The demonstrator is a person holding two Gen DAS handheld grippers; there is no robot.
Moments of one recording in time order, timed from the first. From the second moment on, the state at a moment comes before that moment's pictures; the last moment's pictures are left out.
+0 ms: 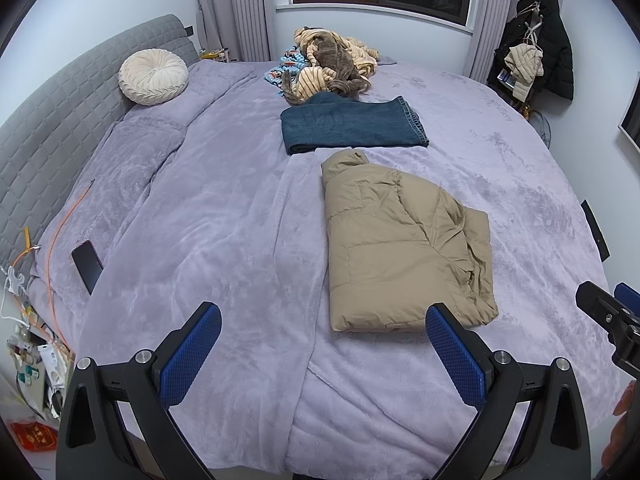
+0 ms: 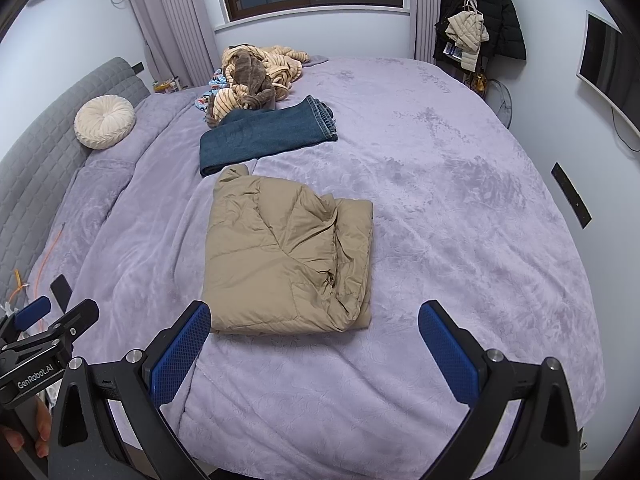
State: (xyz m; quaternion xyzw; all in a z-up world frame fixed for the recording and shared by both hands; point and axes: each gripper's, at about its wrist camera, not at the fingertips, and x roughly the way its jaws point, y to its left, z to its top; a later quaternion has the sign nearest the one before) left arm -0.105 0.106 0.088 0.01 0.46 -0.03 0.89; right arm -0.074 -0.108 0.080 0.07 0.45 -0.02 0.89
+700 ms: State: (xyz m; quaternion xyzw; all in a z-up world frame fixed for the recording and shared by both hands) left arm -0.104 0.111 0.086 0.01 0.46 -0.03 0.89; right arm -0.074 -0.105 0.080 0.07 0.46 -0.02 0.89
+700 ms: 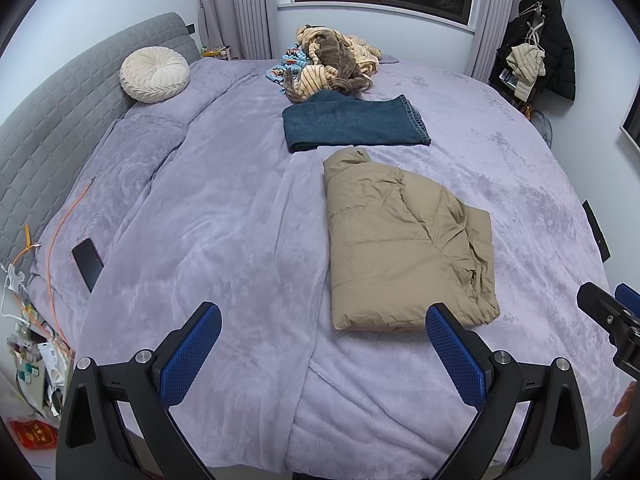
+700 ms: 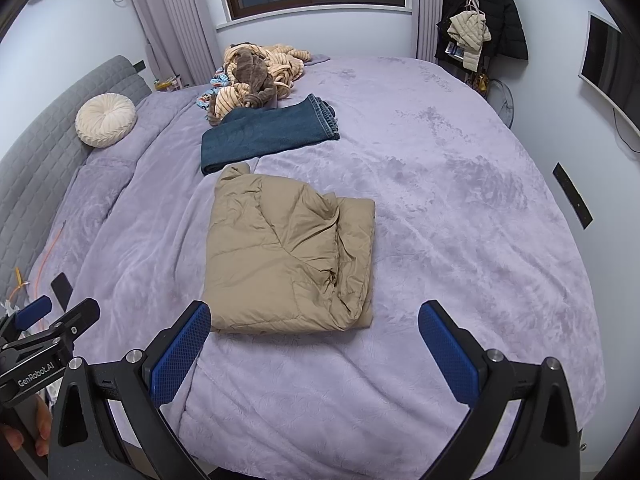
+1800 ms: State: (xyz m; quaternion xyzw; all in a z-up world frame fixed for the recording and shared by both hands) left arm -0.101 0.114 0.086 0.01 0.46 -0.03 0.89; right arm -0.072 -0.105 0.080 0.07 0.46 -0.02 0.89
